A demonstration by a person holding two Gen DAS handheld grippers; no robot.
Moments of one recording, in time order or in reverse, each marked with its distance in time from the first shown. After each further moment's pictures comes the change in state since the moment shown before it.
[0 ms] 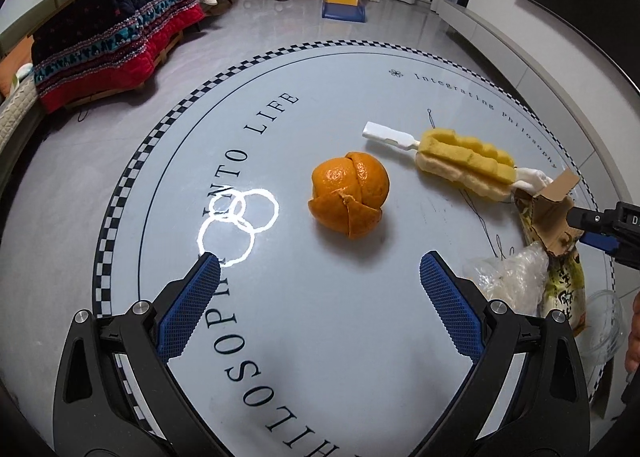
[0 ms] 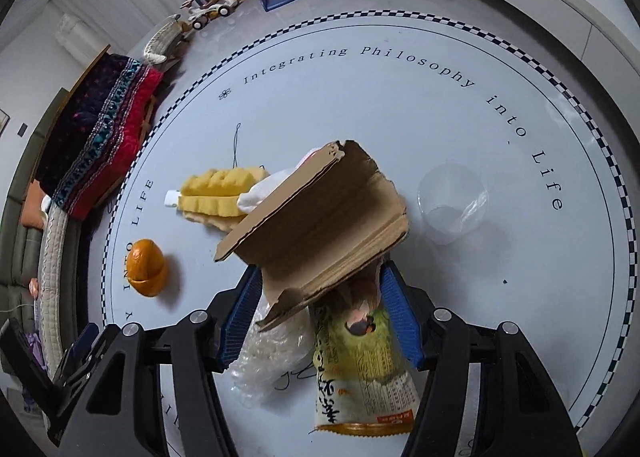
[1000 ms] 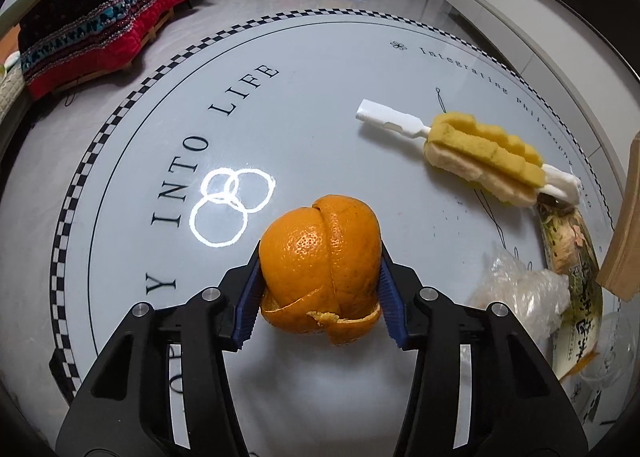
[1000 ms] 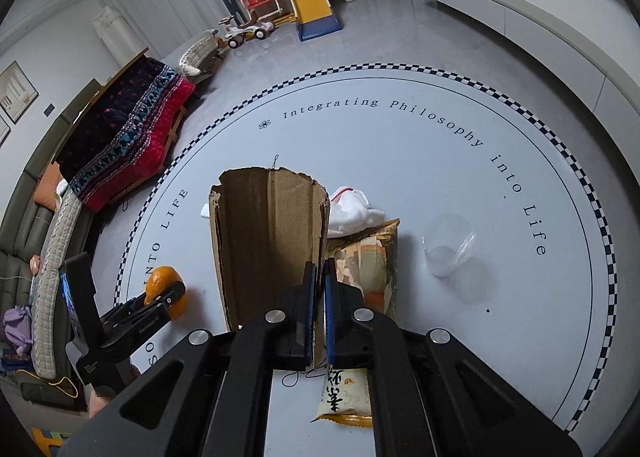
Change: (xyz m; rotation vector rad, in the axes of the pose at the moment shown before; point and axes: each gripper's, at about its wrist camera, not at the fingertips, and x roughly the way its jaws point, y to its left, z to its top) left arm 0.038 -0.015 0.005 -0.016 0.079 -0.016; right arm -0.059 0.016 -0.013 -0.132 -0.132 0.057
